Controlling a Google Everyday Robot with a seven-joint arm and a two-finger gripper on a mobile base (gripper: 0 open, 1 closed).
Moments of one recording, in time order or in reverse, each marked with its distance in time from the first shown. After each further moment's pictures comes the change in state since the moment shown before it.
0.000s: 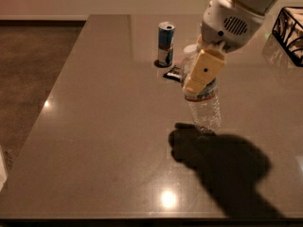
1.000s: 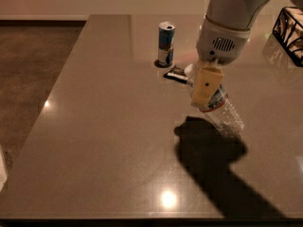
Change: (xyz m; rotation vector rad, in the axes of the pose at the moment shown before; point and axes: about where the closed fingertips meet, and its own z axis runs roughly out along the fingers) arm 0.035 -0.021 0.034 -0.002 0.217 0.008
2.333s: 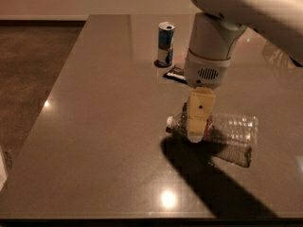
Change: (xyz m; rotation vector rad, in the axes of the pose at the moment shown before) arm 0.004 0.017 0.055 -0.056 0.093 -0.053
